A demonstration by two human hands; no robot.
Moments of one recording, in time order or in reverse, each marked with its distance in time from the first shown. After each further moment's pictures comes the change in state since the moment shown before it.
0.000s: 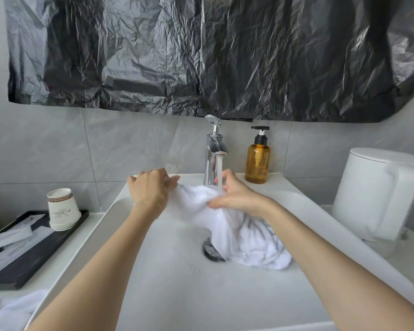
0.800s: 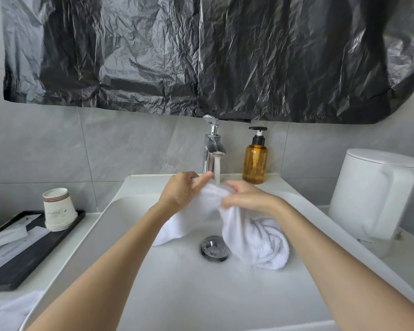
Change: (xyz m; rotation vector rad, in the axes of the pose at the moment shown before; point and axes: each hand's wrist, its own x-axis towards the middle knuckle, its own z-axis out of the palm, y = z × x) left_hand -0.012 0.046 0.003 -0.674 -0.239 0.241; right_hand -0.009 0.006 -0.020 -0.094 -0.029 0.044
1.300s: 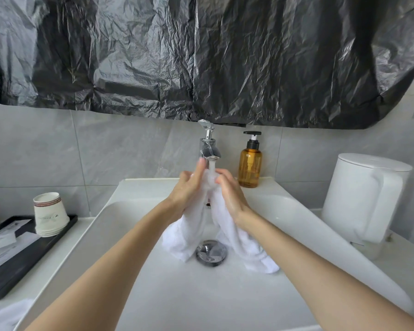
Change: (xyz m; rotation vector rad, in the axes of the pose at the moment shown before) left_hand -0.001 0.021 0.013 -0.674 -0.093 -0.254; right_hand 0.009 -0.013 0.036 0.476 0.443 -0.185
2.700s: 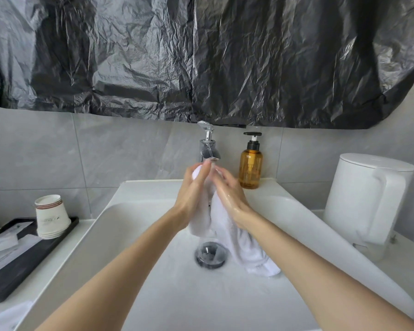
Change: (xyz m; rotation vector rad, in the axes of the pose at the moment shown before) left_hand -0.006 -0.001 0.013 -0.090 0.064 0.014; right_hand -0.001 -0.010 0.003 -0.017 0.033 0.042
